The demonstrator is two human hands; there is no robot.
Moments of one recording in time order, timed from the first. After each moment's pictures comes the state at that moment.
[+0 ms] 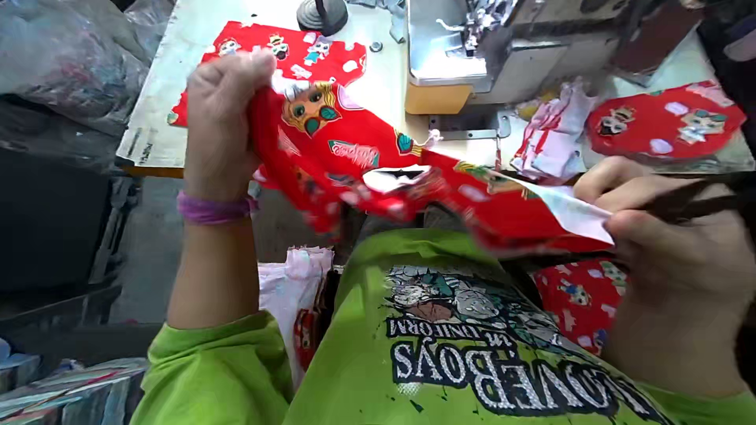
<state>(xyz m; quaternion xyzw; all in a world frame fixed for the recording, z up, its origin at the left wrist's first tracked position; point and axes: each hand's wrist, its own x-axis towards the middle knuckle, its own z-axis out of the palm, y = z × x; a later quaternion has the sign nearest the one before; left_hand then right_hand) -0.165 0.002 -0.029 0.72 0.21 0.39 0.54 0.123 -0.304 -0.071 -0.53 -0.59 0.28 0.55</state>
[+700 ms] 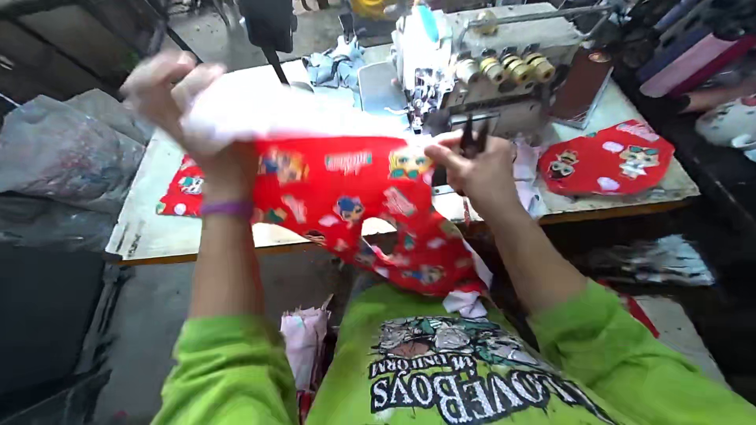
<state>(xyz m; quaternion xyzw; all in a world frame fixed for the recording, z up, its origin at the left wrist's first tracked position) -0.097 0.094 -0.032 0.84 0.18 0.51 0.00 0.131 -0.153 -0.073 -0.65 -0.39 0.16 0.63</state>
